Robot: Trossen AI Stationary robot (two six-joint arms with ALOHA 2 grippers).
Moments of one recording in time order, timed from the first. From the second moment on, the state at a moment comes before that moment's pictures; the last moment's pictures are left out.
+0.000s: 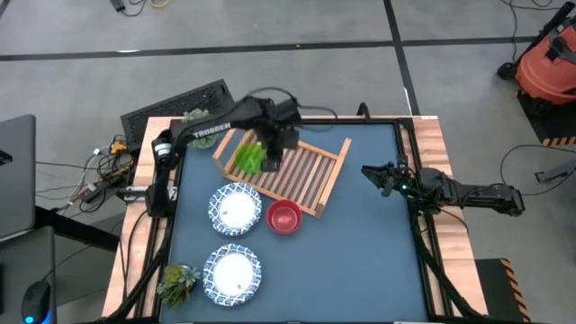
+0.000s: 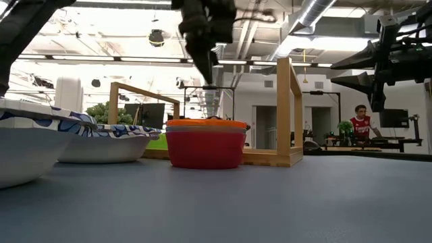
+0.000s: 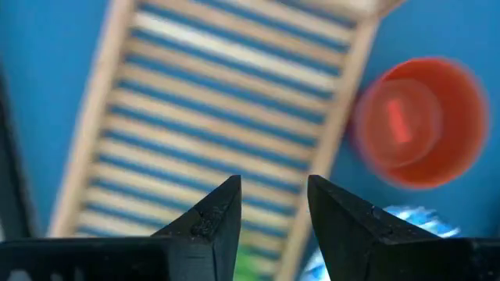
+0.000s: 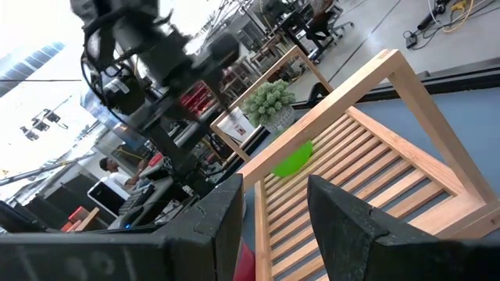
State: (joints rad) left arm 0.33 2.01 2.03 -1.26 0.17 0.41; right arm -0.08 0.04 0.02 0.01 0.34 0.75
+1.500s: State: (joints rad) left arm 0.06 2.01 1.64 -0.93 0.02 0.17; right arm -0.08 0.04 0.02 0.01 0.34 0.75
